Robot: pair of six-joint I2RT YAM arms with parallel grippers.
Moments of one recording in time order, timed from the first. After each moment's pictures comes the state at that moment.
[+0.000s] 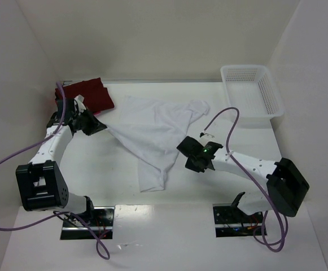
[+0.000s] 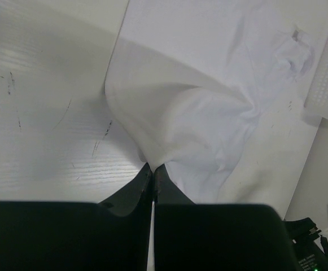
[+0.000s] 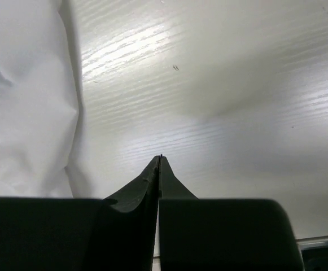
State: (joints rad) left arm 0.18 1.41 1.03 -0.46 0.47 -0.53; right arm 0.86 1.36 0.83 -0.72 0.38 1.20
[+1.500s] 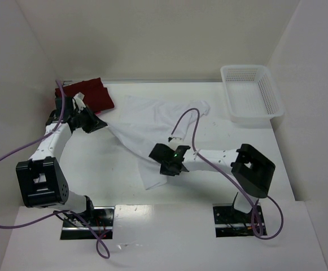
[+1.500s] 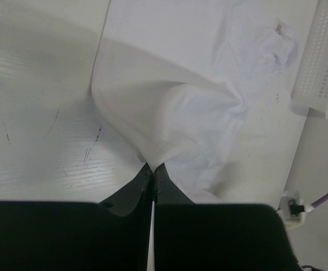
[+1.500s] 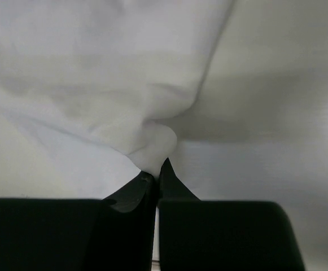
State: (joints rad) left arm 0.20 1.45 1.06 -0.45 0.55 -0.50; right arm 1.04 1.67 1.03 -0.57 0.34 1.15
